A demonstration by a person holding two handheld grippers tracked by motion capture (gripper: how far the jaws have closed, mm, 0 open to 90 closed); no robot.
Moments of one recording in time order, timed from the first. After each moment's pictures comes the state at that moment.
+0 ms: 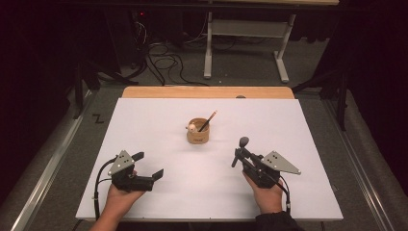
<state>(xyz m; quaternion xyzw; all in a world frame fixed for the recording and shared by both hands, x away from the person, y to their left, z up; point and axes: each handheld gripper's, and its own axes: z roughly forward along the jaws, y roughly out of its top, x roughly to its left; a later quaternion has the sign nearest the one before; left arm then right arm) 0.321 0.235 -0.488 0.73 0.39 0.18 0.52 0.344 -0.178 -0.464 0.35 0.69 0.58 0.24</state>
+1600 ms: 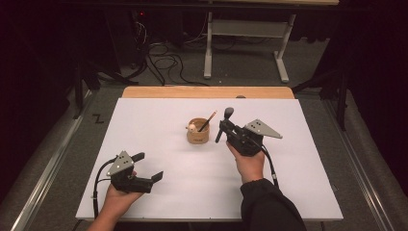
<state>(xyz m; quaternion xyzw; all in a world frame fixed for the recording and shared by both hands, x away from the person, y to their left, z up) 0.320 0.238 -0.488 0.74 0.37 0.18 0.53 0.417 -0.131 -0.430 0.38 0.67 0.61 0.21</state>
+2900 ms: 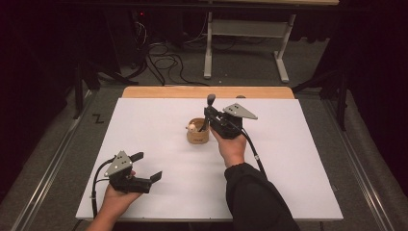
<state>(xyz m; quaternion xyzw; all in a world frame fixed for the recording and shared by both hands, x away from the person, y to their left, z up) 0.318 0.243 -0.484 0.74 0.37 0.18 0.53 0.465 -0.080 -0.429 0.38 0.69 0.58 0.22</state>
